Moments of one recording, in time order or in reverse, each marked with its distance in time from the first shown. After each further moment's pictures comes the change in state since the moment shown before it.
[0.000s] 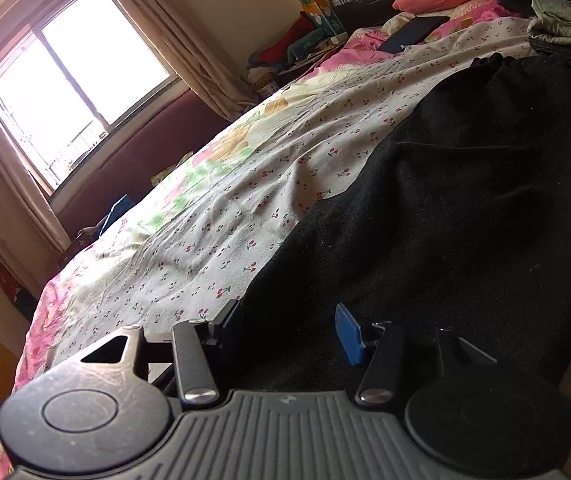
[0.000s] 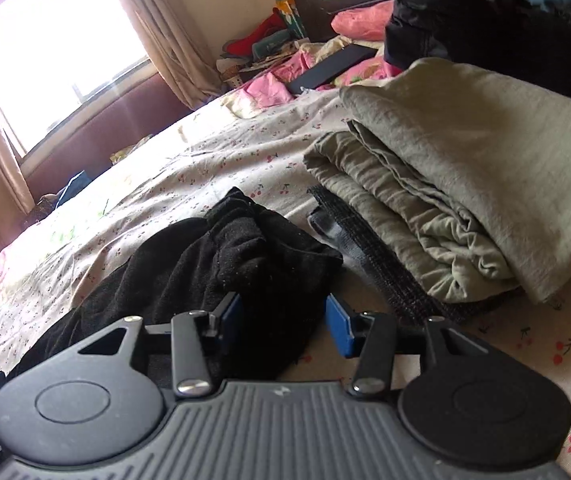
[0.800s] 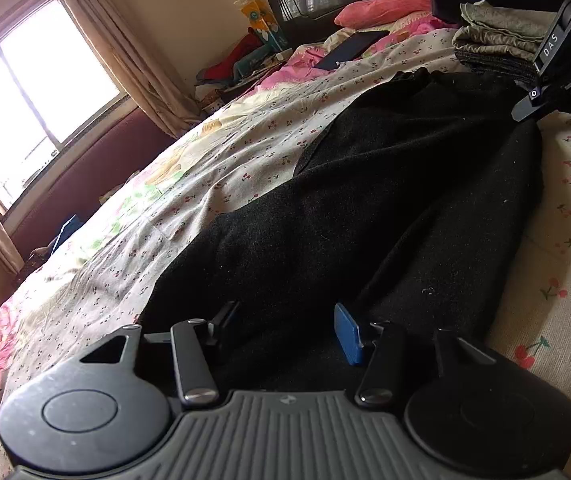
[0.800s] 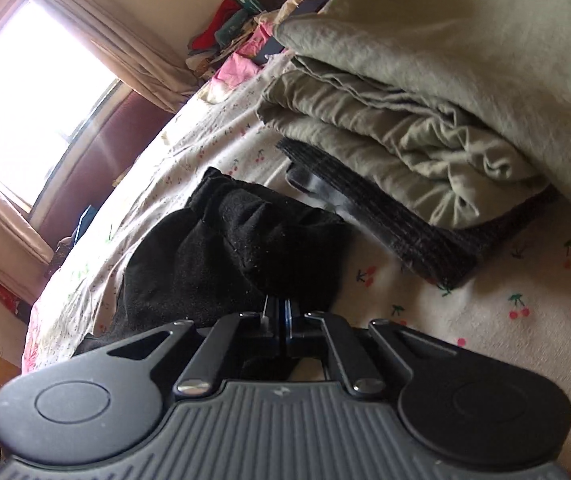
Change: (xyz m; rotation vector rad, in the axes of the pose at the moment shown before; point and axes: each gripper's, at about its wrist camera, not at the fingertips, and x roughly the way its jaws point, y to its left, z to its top) left arm -0.012 -0.041 0.006 0.032 -0.047 -0.156; right arm 0.039 -0.036 -0.011 0.271 0.083 0.069
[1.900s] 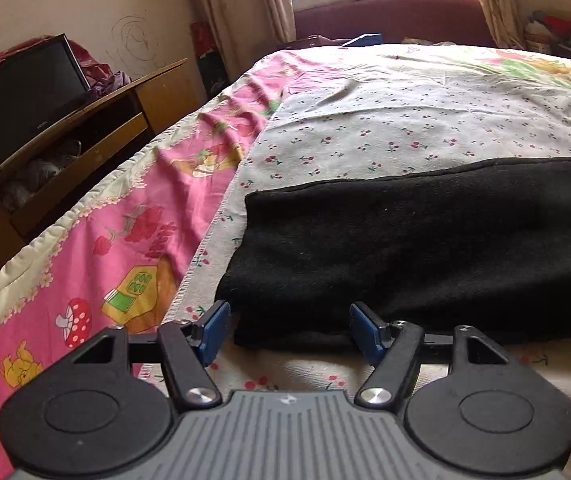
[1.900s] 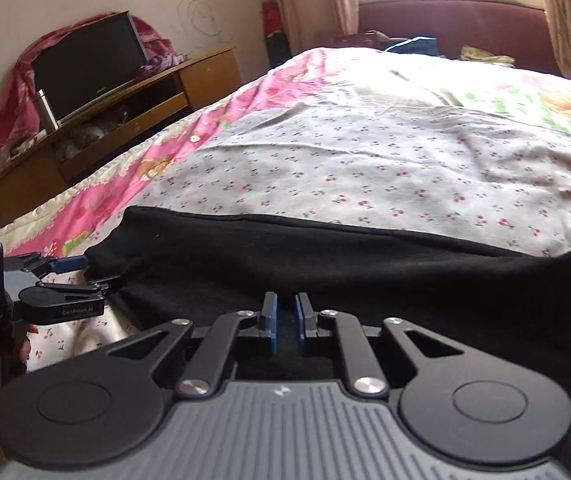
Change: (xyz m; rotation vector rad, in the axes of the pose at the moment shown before) left arm -0.170 0.261 -0.288 -0.735 0.364 0.566; right arm 0.016 0.361 -0.270 -1.056 0.412 0.558
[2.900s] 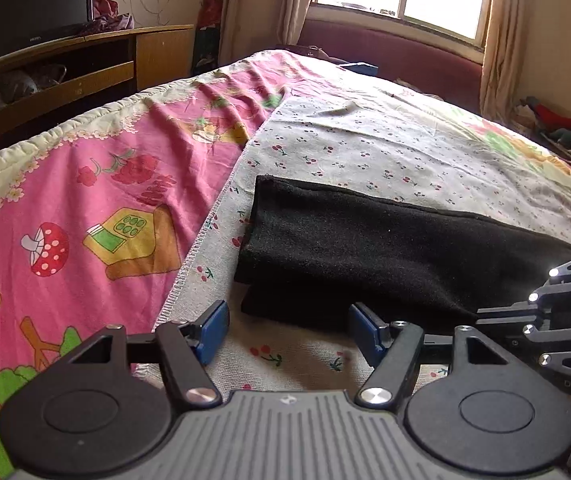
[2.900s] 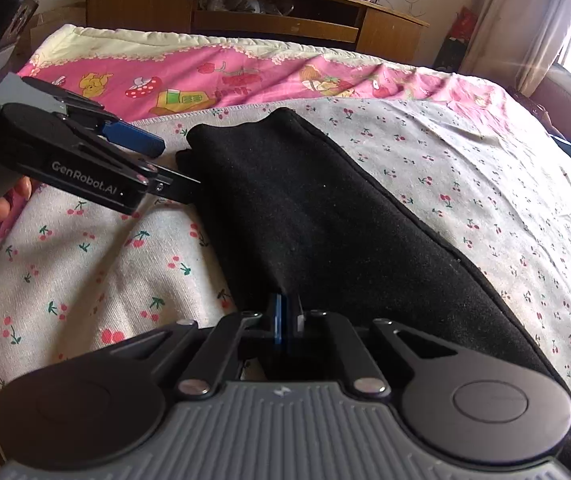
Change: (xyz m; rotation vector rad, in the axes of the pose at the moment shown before) left arm -0.002 0.057 -0.017 -0.301 -0.002 -0.277; right arm 0.097 0.122 -0.011 -0.590 0.153 0.075
